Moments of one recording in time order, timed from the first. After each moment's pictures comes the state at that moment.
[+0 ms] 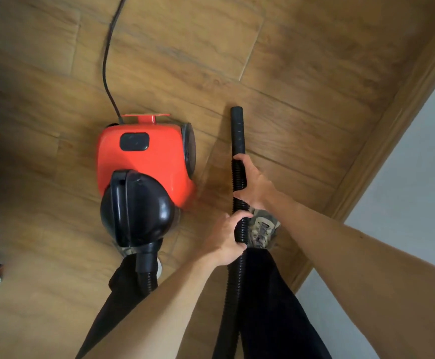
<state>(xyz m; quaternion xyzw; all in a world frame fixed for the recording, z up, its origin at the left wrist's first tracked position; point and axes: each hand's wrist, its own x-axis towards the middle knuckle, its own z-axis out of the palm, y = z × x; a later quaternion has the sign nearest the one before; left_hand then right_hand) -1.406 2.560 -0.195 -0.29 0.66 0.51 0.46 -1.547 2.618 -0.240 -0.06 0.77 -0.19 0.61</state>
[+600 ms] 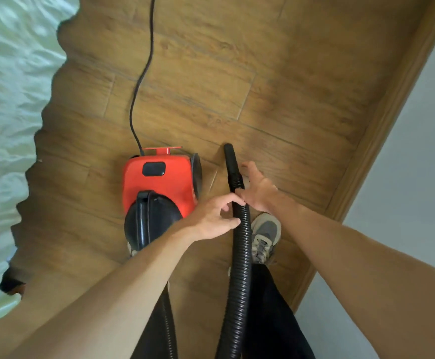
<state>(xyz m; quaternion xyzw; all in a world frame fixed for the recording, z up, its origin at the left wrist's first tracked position) -1.477 2.482 -0.134 -0.24 0.71 0.50 0.44 -1.589 2.596 -0.175 -0.05 0.80 -0.18 0.57</state>
